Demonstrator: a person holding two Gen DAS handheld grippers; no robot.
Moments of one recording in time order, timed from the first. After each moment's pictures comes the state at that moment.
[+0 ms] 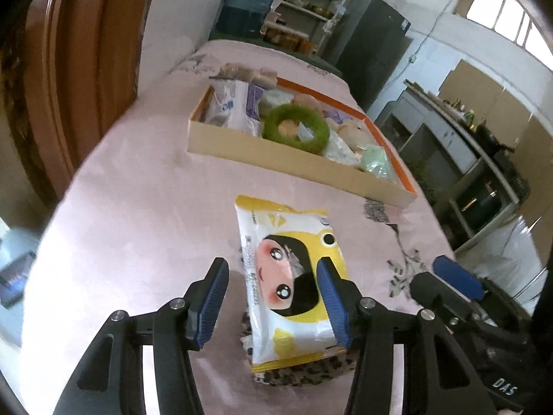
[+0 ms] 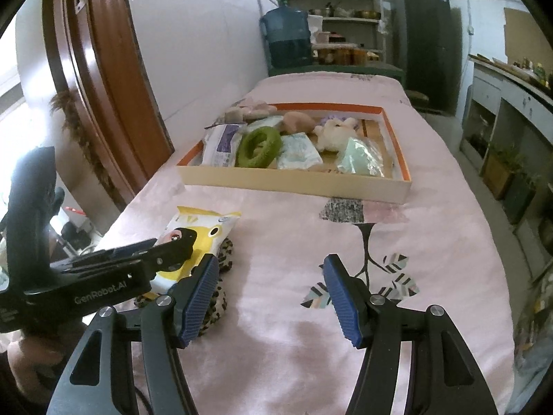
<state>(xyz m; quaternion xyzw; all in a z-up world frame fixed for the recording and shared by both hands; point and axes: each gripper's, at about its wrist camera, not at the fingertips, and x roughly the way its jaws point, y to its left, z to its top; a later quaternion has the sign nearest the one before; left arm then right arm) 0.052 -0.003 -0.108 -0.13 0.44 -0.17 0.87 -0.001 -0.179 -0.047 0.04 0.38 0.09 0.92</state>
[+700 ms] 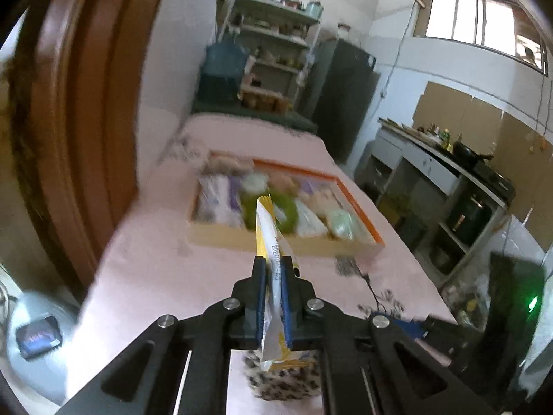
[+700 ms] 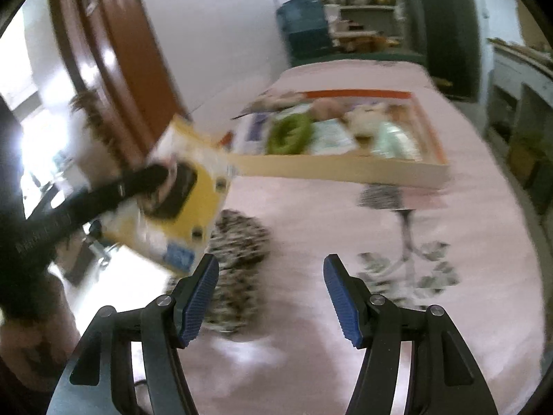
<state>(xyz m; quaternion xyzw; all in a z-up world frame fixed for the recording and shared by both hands) 0.023 0.008 -0.034 -0.09 0.30 -0.17 0.93 0.003 -0.163 -0.056 0.07 0.39 0.16 0.90</state>
